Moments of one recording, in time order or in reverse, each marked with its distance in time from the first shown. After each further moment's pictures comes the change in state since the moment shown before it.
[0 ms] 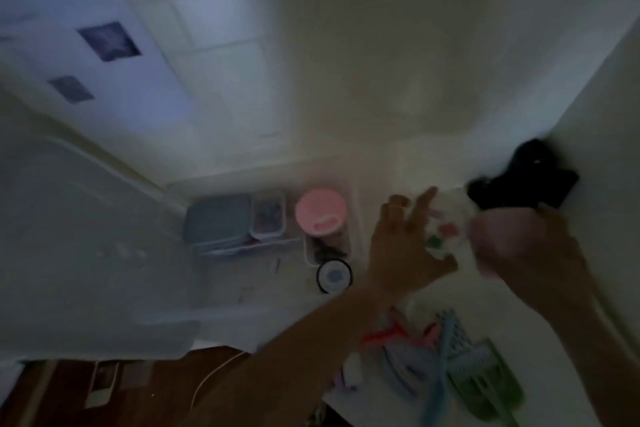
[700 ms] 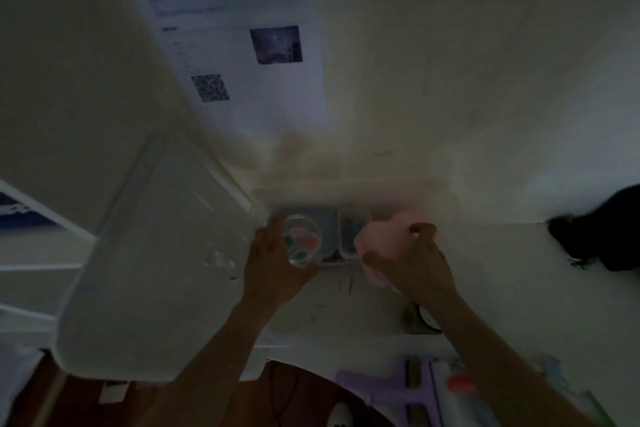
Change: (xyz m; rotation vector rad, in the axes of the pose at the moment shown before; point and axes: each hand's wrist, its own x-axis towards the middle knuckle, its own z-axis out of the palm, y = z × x) left_hand -0.095 -0.272 -0.235 0.174 0.140 -0.499; right_hand 0.016 -0.263 0.166 0.392 -0.273 0.187
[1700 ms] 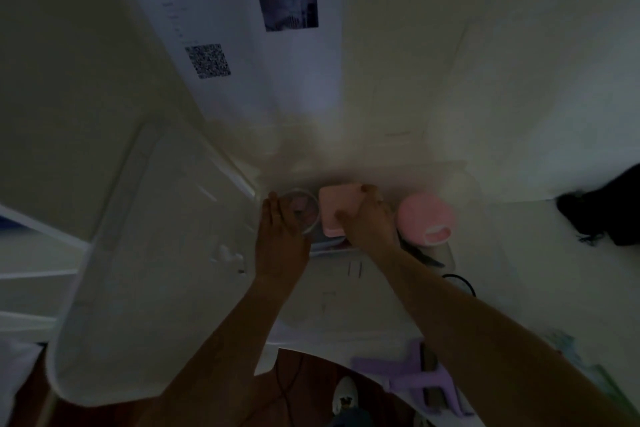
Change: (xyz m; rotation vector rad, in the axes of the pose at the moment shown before) left_hand 0.038 -0.034 0.033 0.423 -0.042 0.161; right_hand 0.060 -0.054 0.096 -0.007 -0.006 -0.046
